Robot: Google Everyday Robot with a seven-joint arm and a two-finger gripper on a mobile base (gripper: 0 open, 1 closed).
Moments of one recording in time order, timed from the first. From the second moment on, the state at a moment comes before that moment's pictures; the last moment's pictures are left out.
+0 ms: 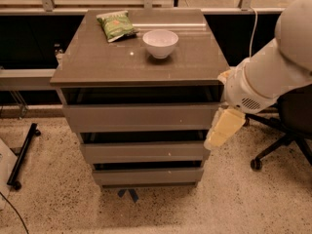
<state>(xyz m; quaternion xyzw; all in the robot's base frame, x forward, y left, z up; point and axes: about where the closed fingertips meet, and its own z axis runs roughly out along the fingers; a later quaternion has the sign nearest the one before) 0.483 -0.150 0.878 -0.58 0.78 0.01 0.24</state>
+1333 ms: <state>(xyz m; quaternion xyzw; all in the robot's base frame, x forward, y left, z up) 0.542 -0.117 0.765 -0.55 0.80 0.07 0.24</state>
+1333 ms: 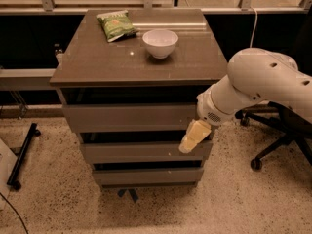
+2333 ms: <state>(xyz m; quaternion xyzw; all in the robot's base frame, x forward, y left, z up) 0.606 -0.091 0.730 -0.49 0.81 0.10 0.30</state>
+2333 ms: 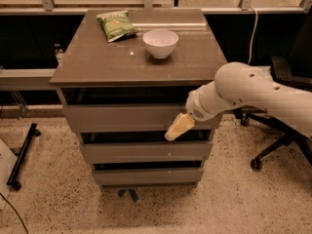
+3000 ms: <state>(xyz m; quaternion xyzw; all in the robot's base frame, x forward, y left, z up) 0.655 -0.083 0.690 -0.48 0.82 0.12 0.31</state>
